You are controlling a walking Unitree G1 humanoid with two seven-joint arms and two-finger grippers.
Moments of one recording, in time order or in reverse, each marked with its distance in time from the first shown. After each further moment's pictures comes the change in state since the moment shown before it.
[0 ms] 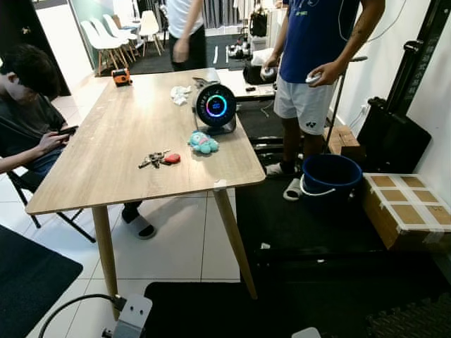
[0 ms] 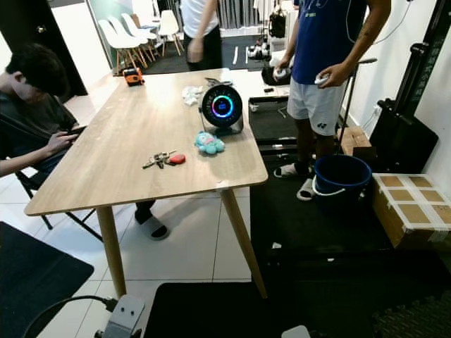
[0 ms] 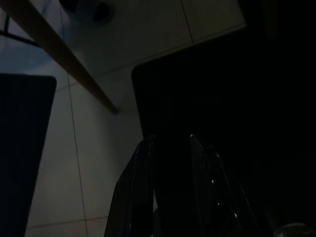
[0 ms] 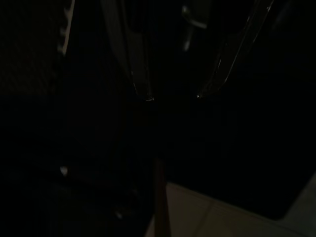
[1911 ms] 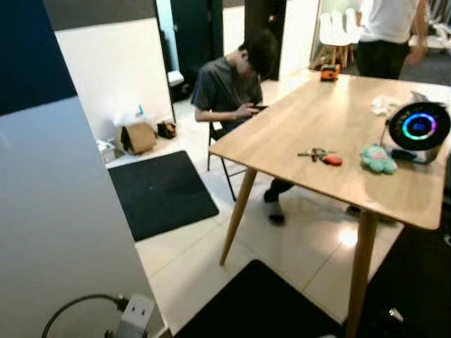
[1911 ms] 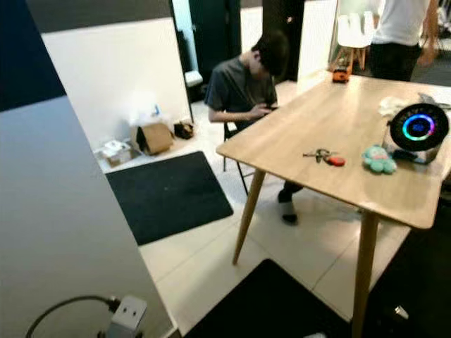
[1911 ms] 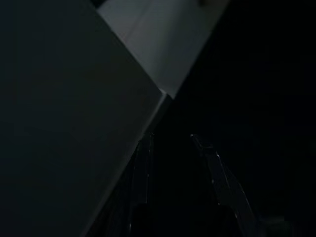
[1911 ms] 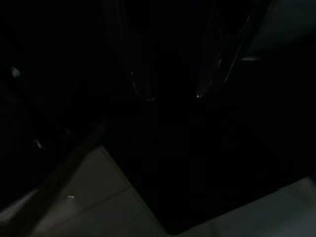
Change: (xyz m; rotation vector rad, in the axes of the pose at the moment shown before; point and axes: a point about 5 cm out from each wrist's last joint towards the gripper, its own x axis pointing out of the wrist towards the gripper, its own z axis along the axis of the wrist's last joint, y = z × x) left arm -0.001 -0.009 -0.019 -0.009 0.093 -0.015; right arm -0.019 -0.016 -0.035 0.085 0.146 -0.099
